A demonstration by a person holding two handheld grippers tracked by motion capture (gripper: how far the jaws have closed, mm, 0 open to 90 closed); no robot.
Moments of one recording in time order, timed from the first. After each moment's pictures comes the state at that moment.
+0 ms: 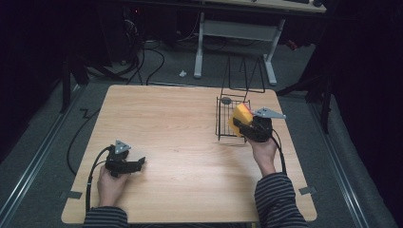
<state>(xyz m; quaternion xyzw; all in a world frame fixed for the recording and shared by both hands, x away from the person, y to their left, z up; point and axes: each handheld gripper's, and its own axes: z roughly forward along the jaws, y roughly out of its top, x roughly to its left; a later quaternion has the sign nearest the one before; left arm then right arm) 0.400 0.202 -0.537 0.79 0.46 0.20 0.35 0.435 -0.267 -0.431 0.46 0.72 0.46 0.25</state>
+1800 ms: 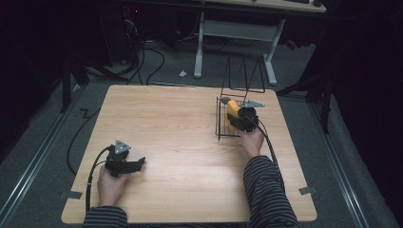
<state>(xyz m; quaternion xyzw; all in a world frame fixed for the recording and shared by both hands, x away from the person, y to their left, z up) 0.400 0.202 -0.537 0.79 0.46 0.20 0.35 0.507 -0.252 -0.474 0.50 0.74 0.37 0.26</state>
